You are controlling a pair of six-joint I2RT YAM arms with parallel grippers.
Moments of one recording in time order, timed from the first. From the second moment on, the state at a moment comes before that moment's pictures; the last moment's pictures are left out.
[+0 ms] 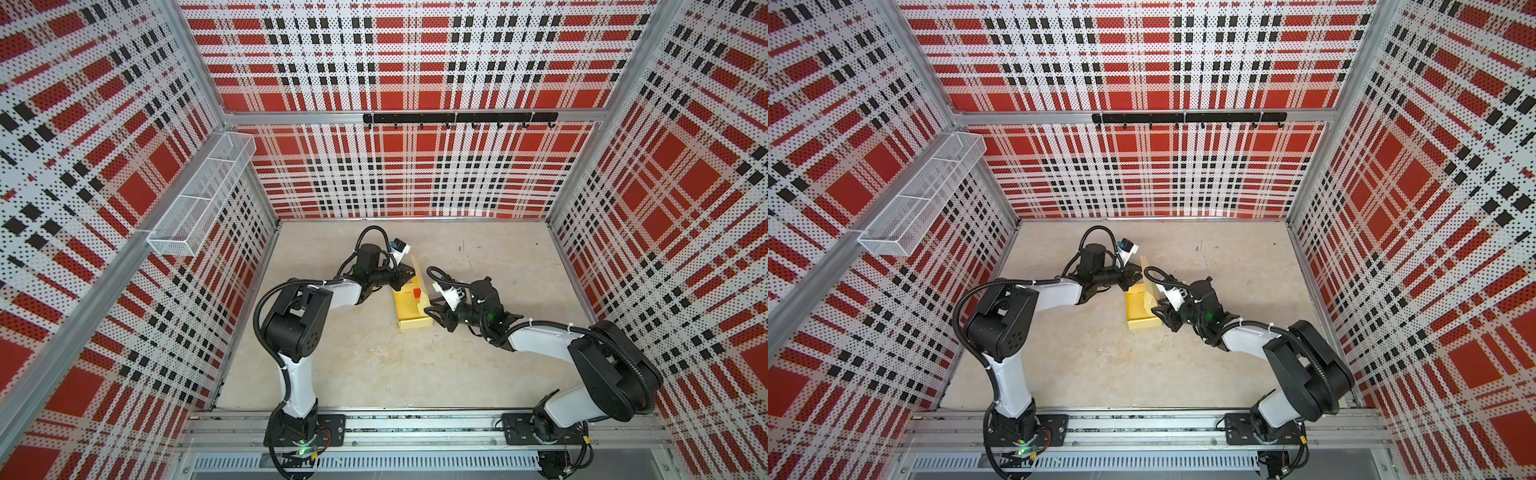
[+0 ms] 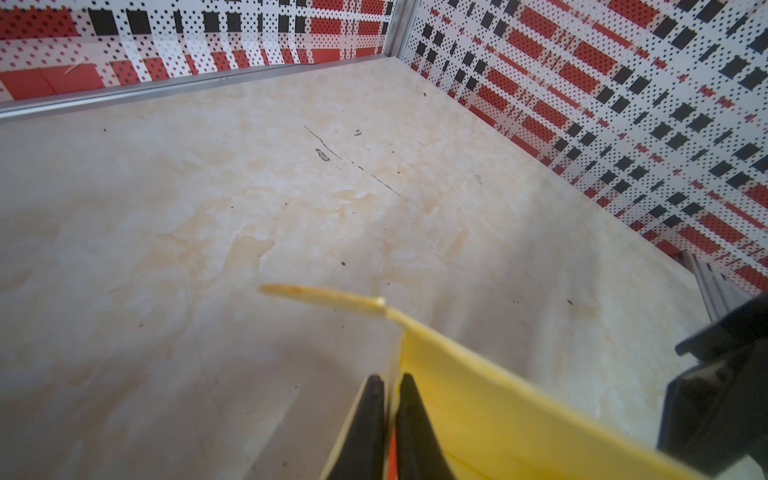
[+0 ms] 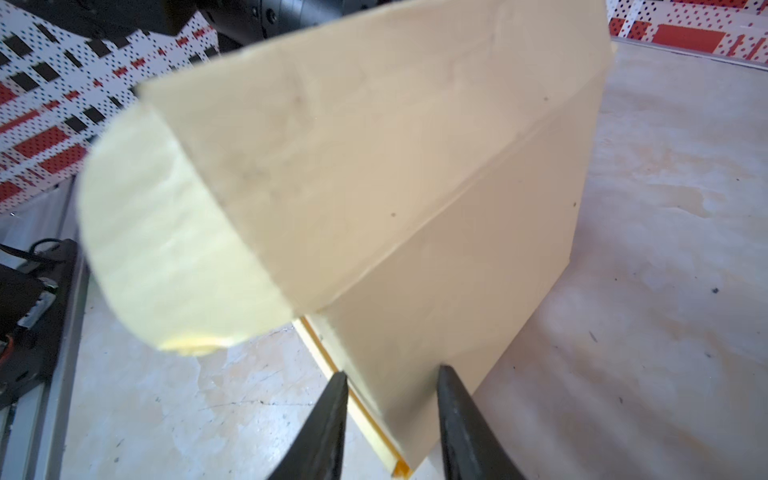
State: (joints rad) left arm -0.40 1.93 1.06 0.40 0.68 -0.05; right arm 0.58 1.51 0.60 0.40 -0.41 -0.04
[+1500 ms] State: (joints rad) left arm -0.31 1.95 0.98 0.46 0.73 -0.16; right arm 0.78 1.63 0.77 0.21 -0.01 -0.26
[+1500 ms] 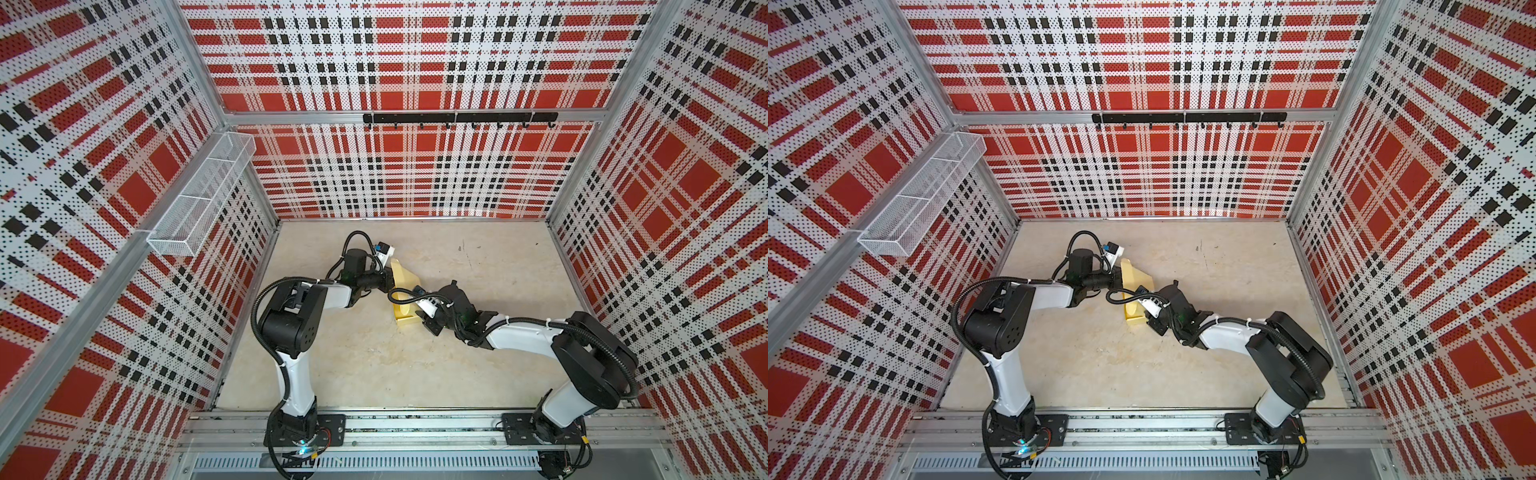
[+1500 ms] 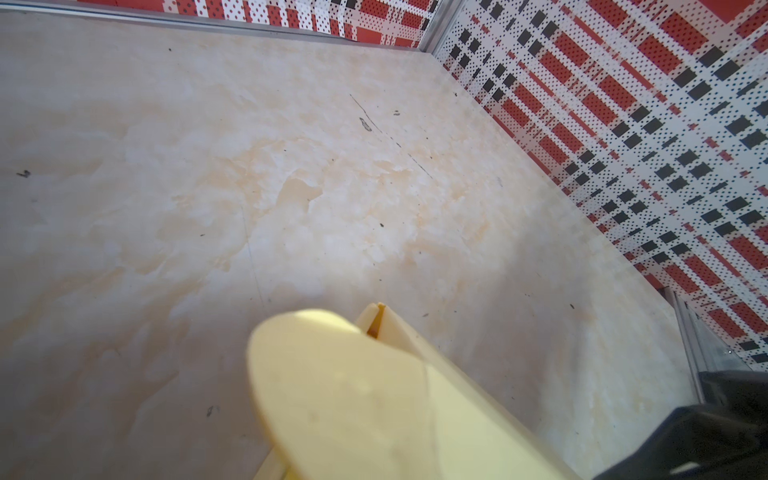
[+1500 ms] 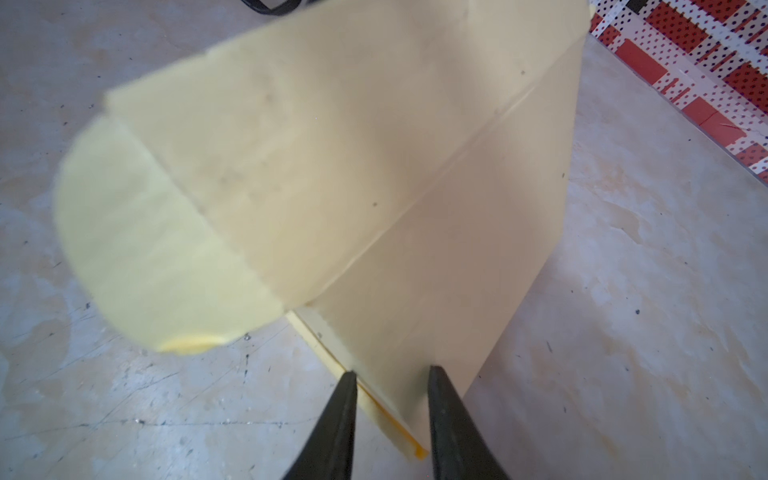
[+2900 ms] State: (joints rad) left arm -0.15 1.60 0.84 0.30 0.62 -0.29; right arm 0.79 1.75 0.87 0.19 -0.02 -0.26
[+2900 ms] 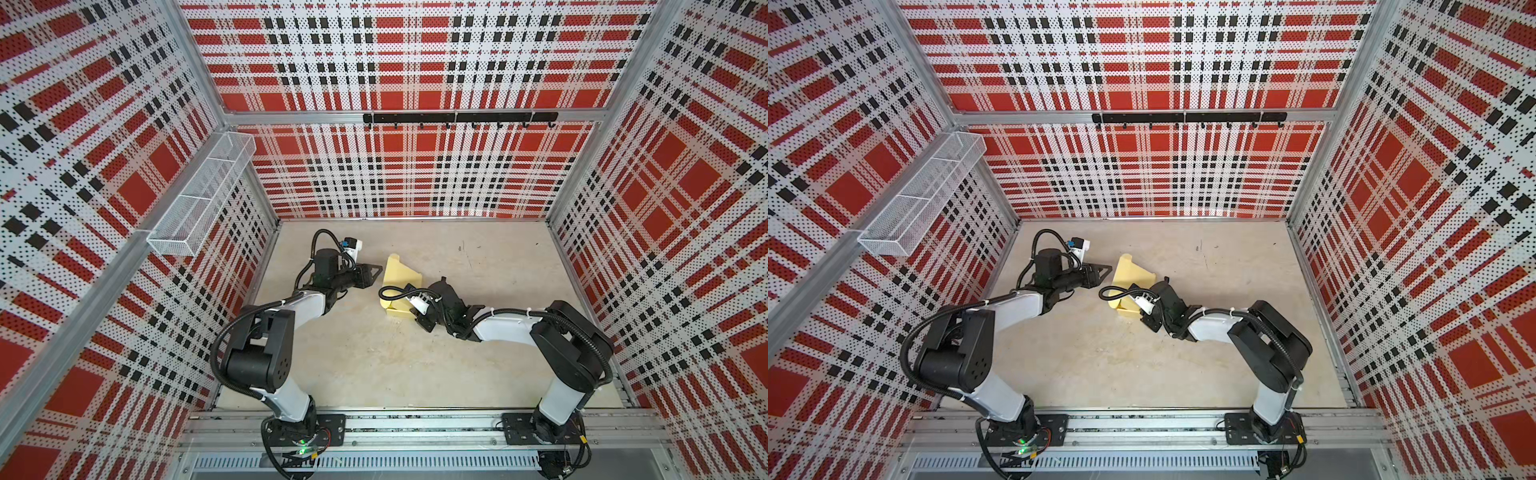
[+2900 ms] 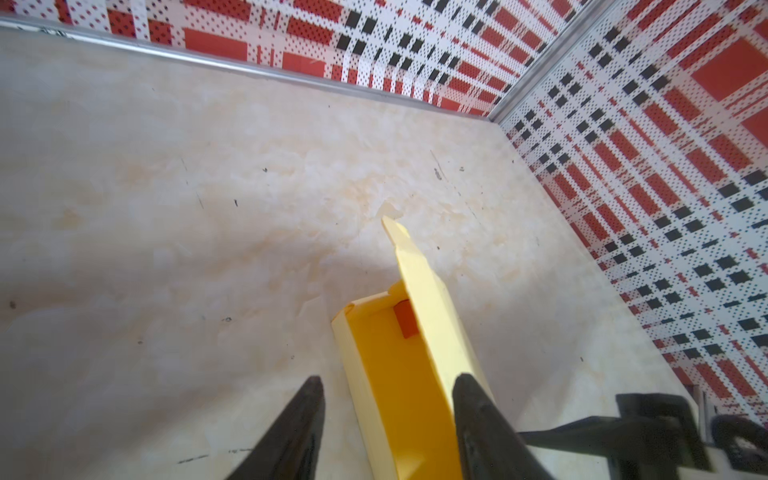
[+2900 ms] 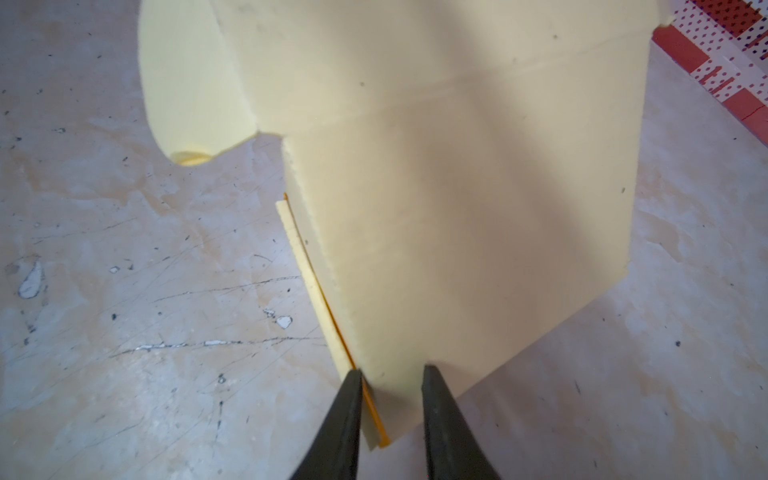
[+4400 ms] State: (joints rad) left arm -0.23 1.70 0.94 -0.03 0.62 -0.39; right arm 0.79 1.62 0.94 0.05 0.01 -0.15
